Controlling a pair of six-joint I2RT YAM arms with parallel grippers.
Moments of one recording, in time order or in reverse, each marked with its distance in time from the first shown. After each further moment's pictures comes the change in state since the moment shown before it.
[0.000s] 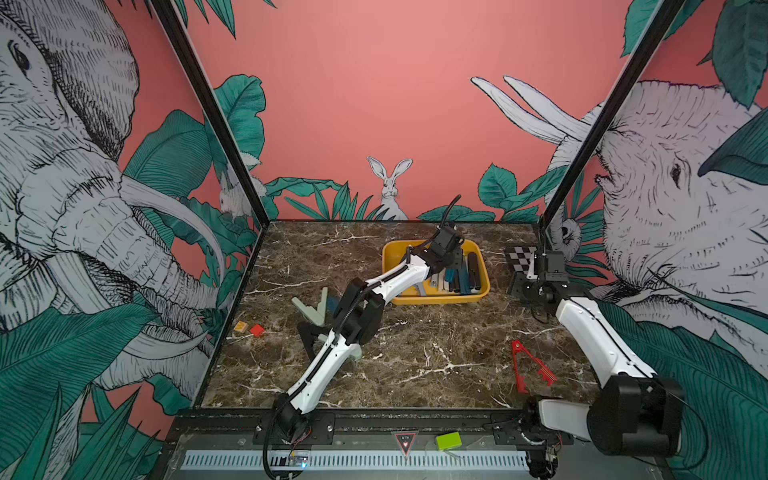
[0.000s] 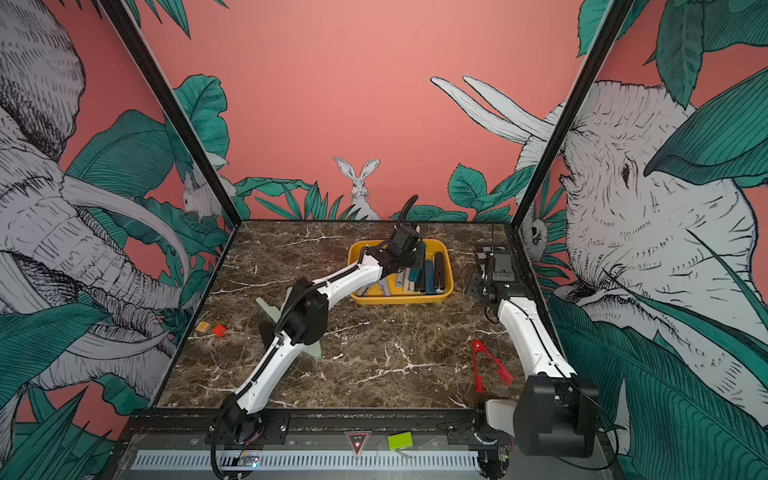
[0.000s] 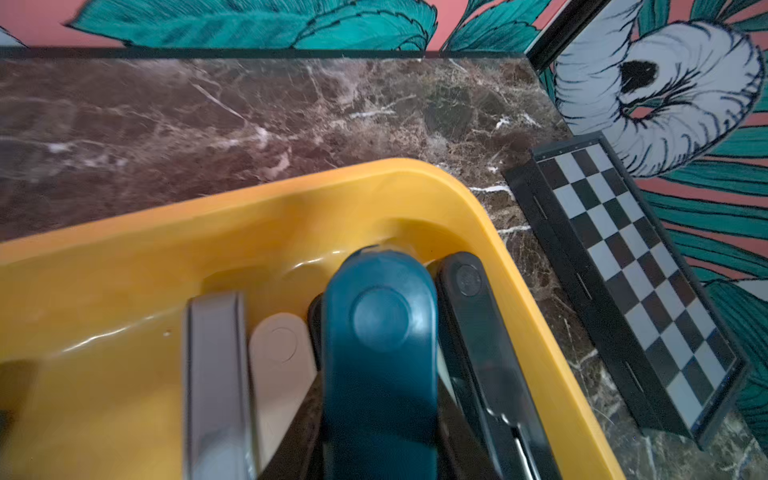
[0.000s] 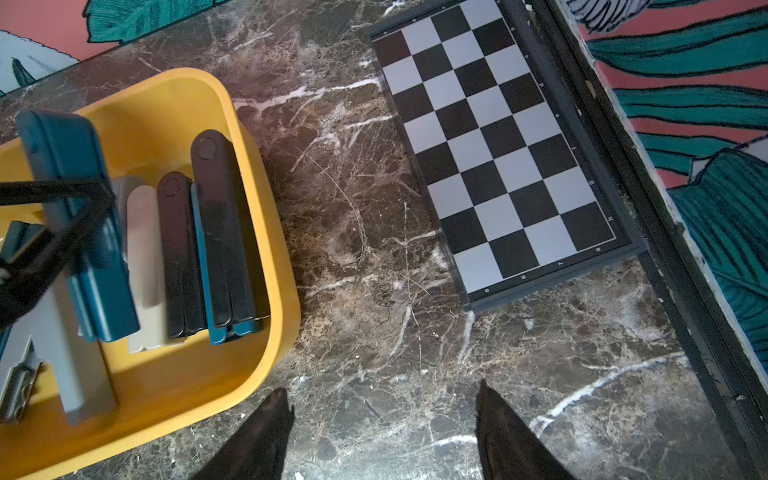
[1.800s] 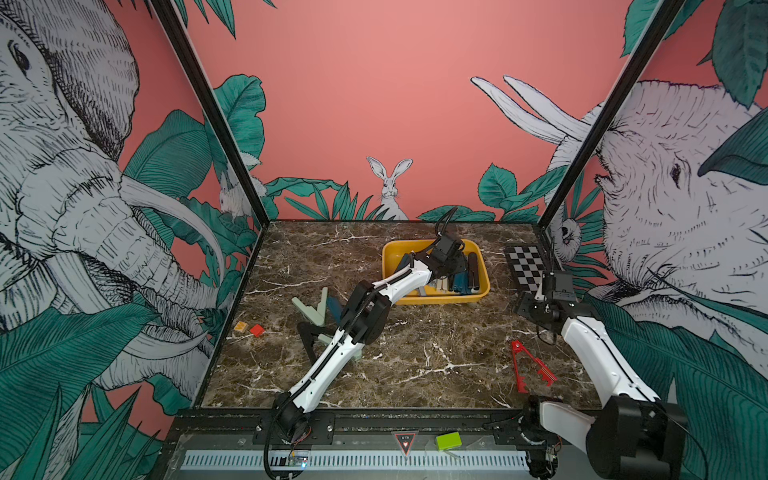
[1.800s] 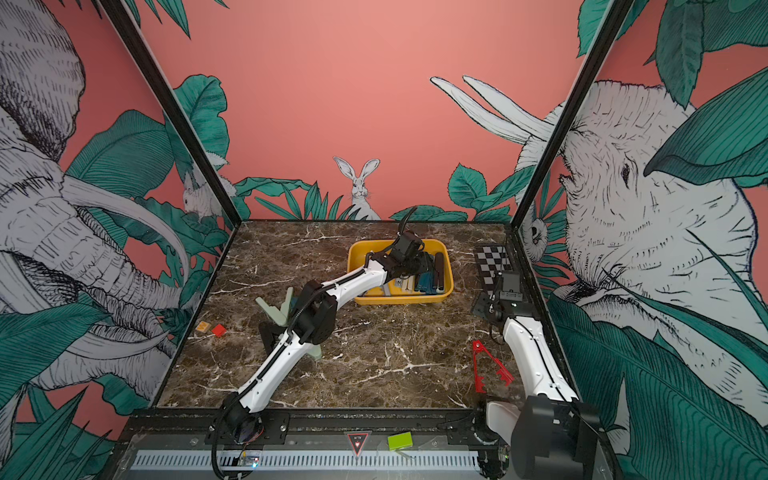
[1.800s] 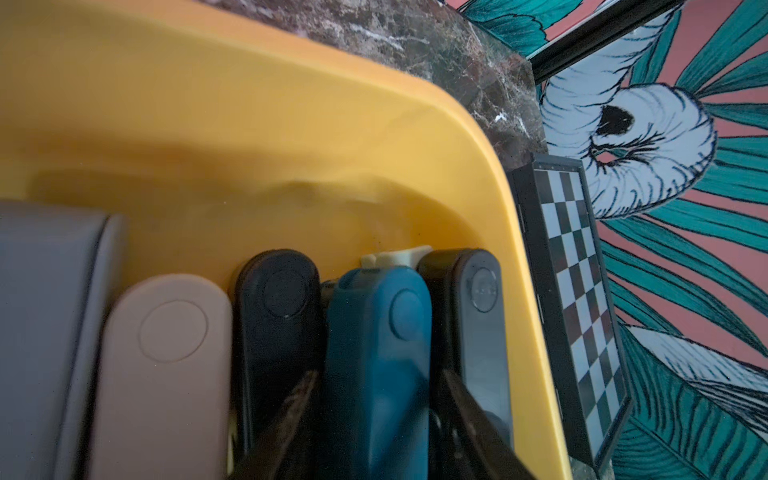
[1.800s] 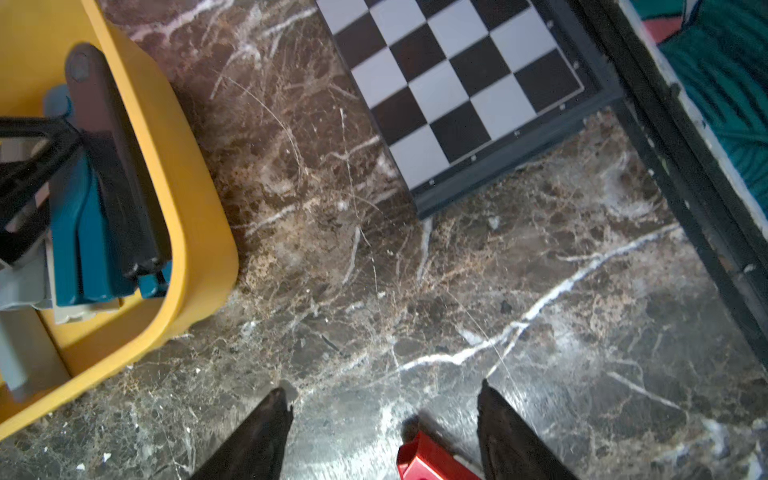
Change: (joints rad) left arm 0.000 0.078 0.018 0.075 0.132 -0.322; right arm -0.078 -0.147 -0.189 -0.081 -0.042 0.081
